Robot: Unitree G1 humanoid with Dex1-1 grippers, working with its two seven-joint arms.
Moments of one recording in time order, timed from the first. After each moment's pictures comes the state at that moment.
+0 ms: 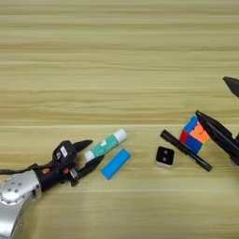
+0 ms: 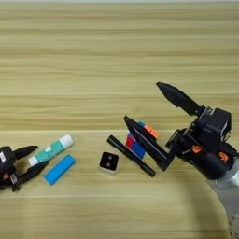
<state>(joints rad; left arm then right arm) 0.18 0.45 -0.08 0.10 -0.20 -0.17 -0.83 0.28 -0.50 -0.16 -0.68 0.75 0.06 0.72</state>
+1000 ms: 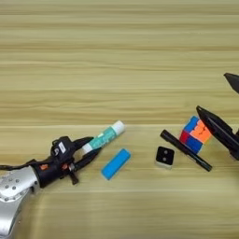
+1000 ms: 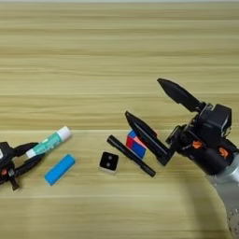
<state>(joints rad) 0.19 0.46 -0.05 0.01 -0.21 -0.16 -0.83 0.25 -0.50 -0.16 -0.66 0.75 0.06 0.72</state>
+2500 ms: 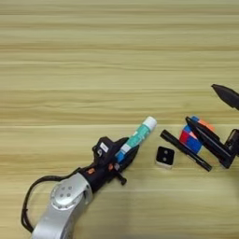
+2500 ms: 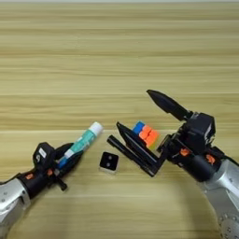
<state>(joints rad) 0.22 0.16 -0.28 -0.10 -0.16 0.04 -0.49 0.28 -0.46 -0.10 -0.64 0.68 0.06 0.73</state>
